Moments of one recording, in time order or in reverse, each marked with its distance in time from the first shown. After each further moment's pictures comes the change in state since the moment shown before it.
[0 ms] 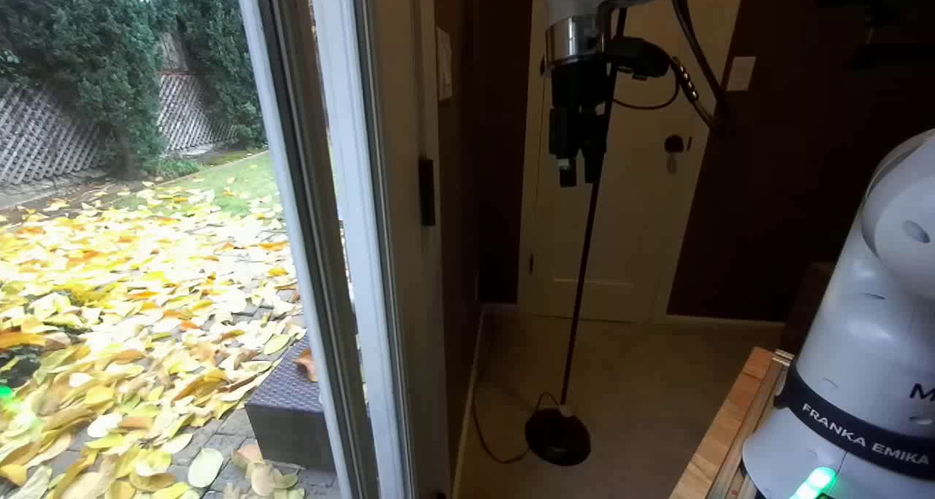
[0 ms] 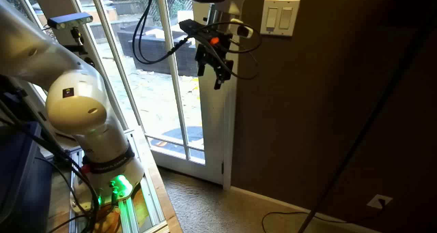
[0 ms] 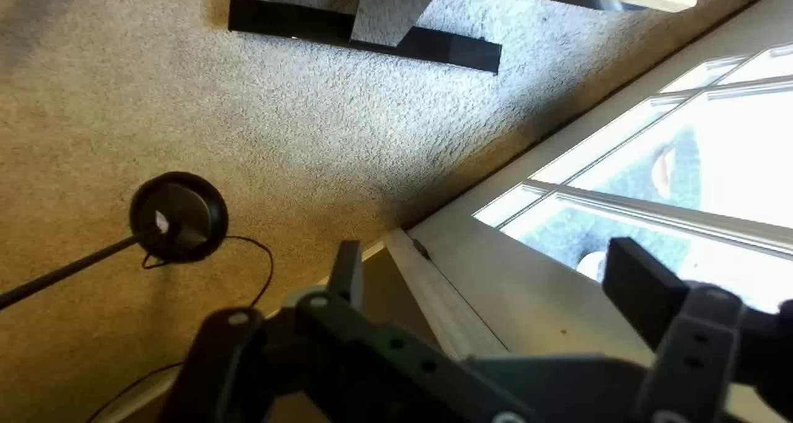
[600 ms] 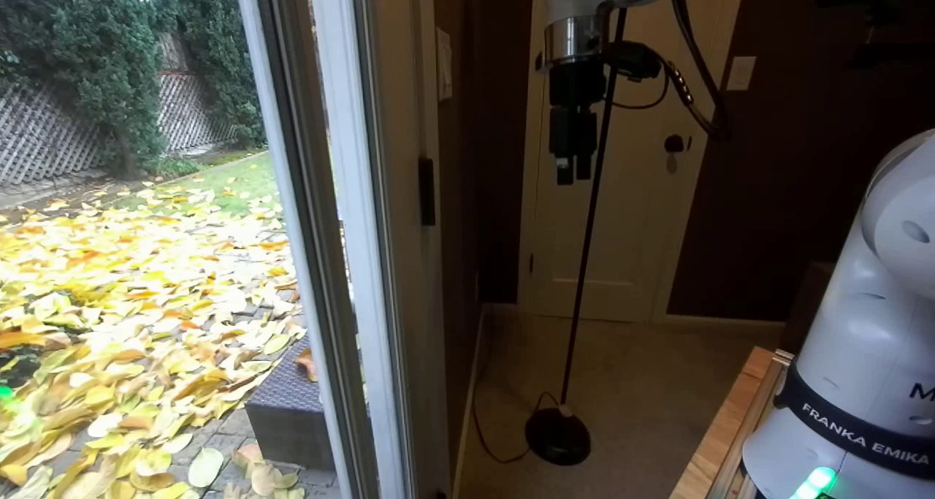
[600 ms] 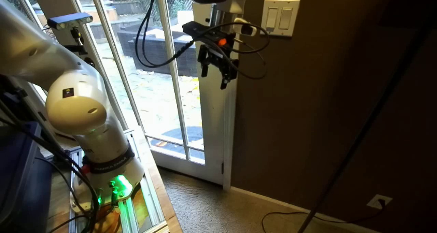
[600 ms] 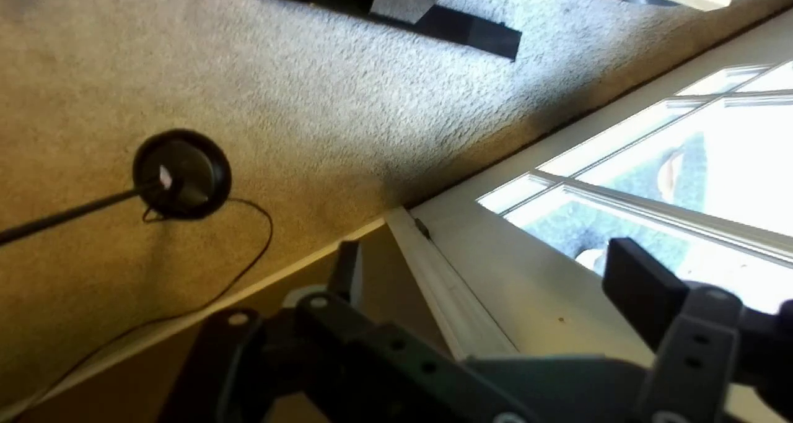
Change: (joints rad) arm -0.001 0.007 -0.007 0.000 -0.023 0.066 -0.104
